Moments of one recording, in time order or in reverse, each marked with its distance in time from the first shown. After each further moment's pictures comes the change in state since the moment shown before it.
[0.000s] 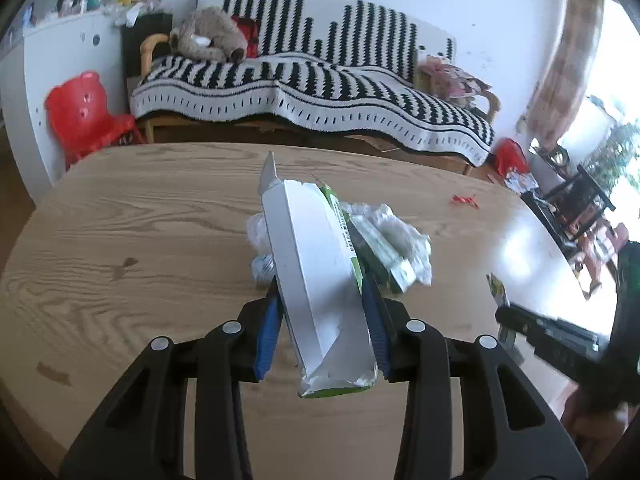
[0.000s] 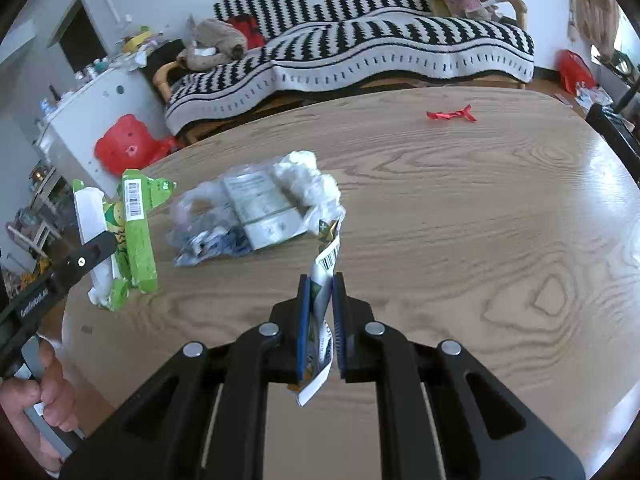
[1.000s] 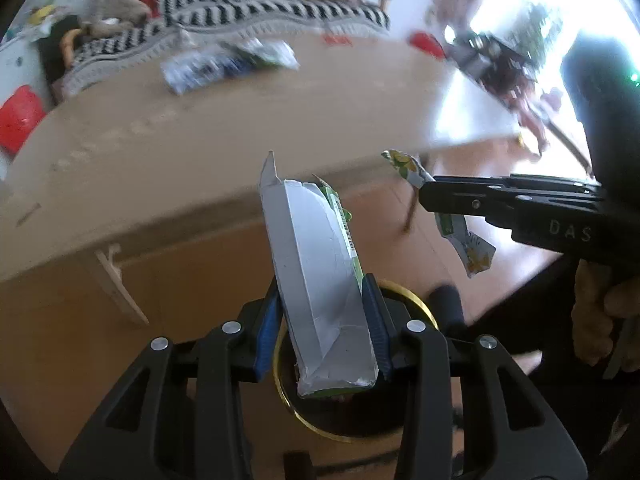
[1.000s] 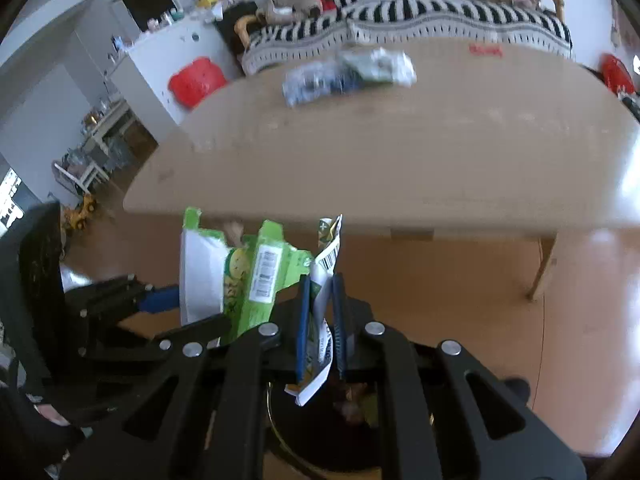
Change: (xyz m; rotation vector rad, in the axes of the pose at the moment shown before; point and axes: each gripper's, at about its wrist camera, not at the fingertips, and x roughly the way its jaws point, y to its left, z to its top) left arm -0.106 -0.047 -0.240 0.311 0.269 -0.185; right arm -0.107 0.043 -0.221 -0.125 0.106 0.162
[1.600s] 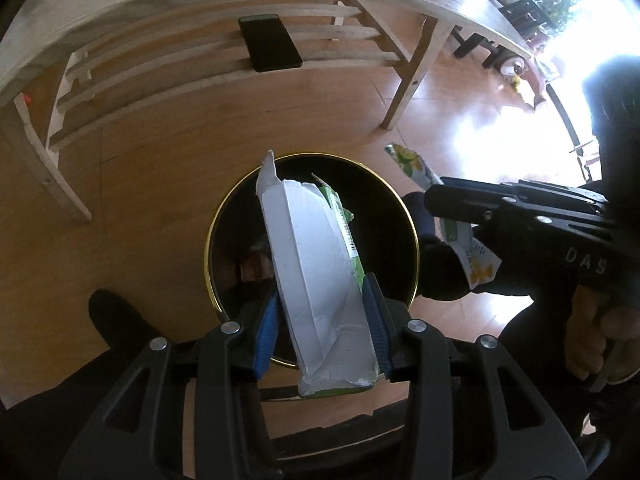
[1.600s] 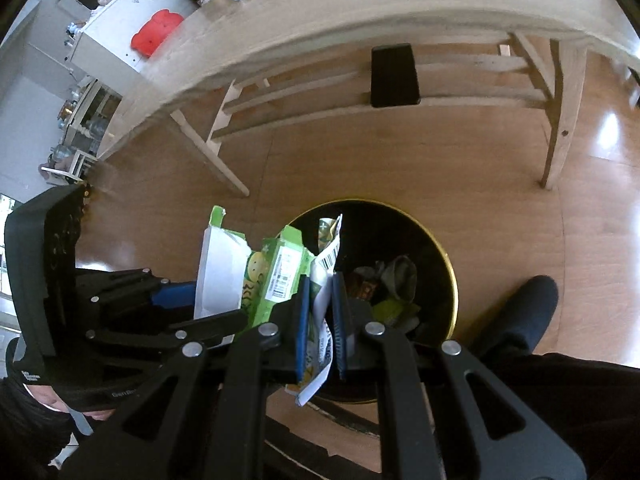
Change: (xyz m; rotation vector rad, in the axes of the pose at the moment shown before) left arm 0.072 -0.008 -0.048 -0.125 0.356 -0.131; right arm 0.045 -0.031 -0.071 0.159 0.273 0.025
